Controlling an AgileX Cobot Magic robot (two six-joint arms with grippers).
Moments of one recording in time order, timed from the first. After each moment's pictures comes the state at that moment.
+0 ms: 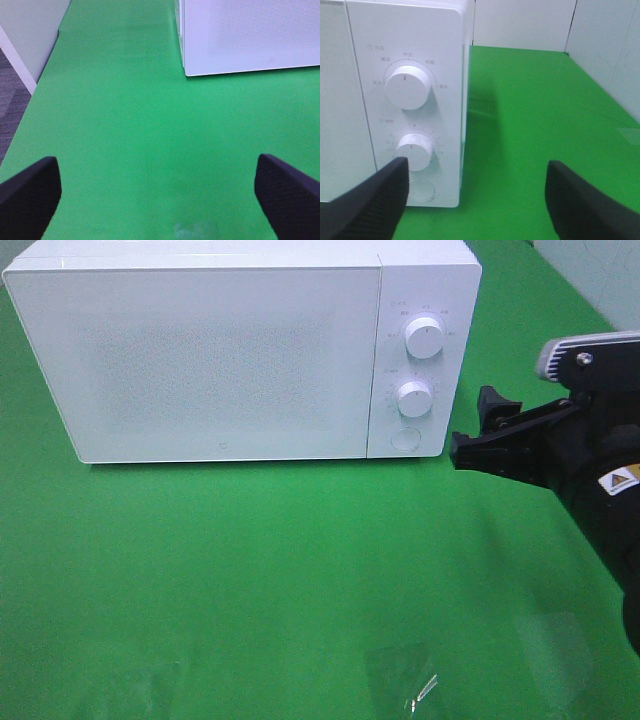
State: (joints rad) left arm 0.00 0.00 -0.50 0.00 1.05 0.08; right arm 0.80 1.53 -0.33 0.89 -1.20 -0.43
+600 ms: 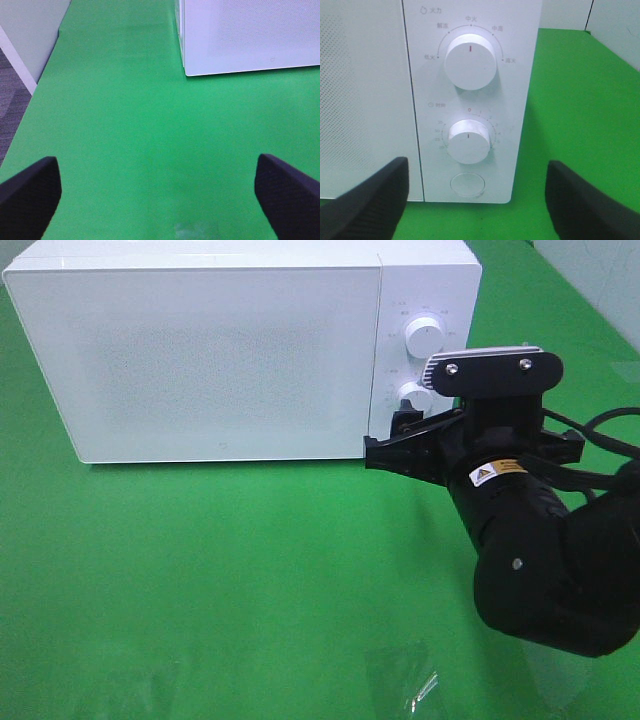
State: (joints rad) left arm 0.00 0.00 -0.50 0.00 1.05 0.09; right arm 0.86 1.81 -0.56 0.96 -1.21 -0.39
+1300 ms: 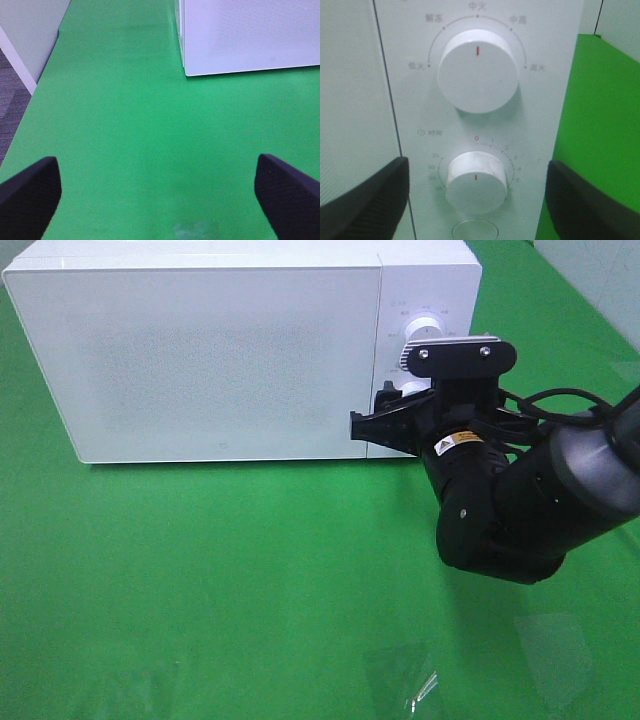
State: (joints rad) left arm 0.00 0.00 -0.50 0.00 1.05 0.09; right arm 0.70 1.99 -0.72 0.76 -1.20 -0.29
